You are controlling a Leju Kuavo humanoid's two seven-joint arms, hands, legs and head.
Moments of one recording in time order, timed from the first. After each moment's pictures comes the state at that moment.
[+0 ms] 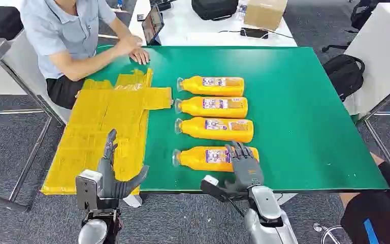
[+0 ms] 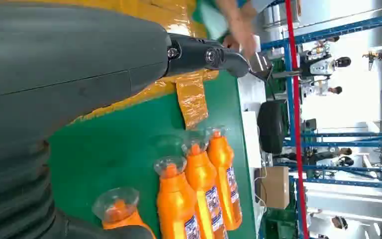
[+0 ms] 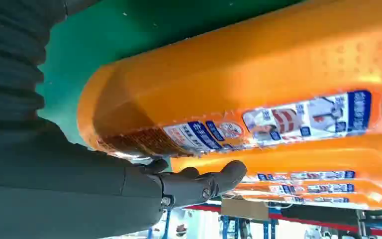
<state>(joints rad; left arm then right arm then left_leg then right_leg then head) 0.07 -0.35 -0.07 -1.51 -0.35 0.02 -0.54 -0.11 0.18 0.00 -1.20 1.46 -0.20 -0.08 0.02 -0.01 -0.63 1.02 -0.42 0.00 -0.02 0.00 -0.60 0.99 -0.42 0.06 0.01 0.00</state>
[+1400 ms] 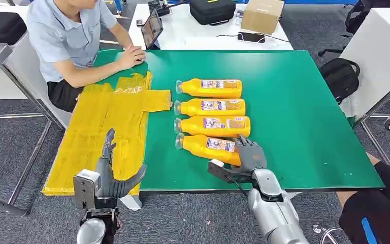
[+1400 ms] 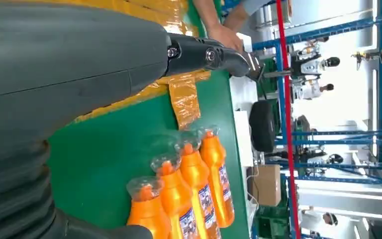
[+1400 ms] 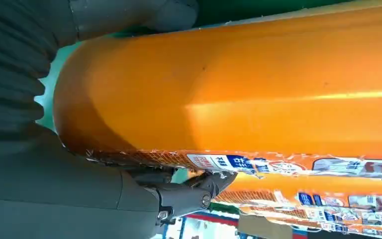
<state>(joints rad) 0.06 -0.35 -0.04 -1.50 -0.34 0.00 -0.55 -0.34 0.12 -0.06 -0.79 1.48 -0.19 0.00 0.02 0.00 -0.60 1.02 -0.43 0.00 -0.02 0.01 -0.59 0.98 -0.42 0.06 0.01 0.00</state>
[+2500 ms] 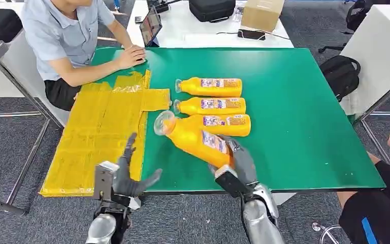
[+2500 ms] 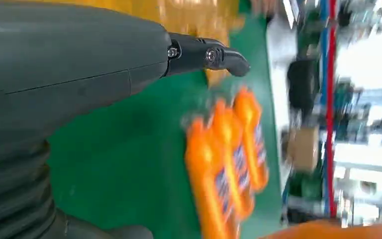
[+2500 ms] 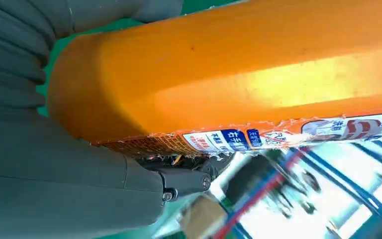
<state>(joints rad) 0.00 -0.34 -0.12 -1.34 -0.29 -0.08 -0.47 -0.13 0.29 -0.12 -1.24 0.72 -0.10 -0.56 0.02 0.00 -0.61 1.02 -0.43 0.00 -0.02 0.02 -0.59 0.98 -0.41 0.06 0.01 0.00</state>
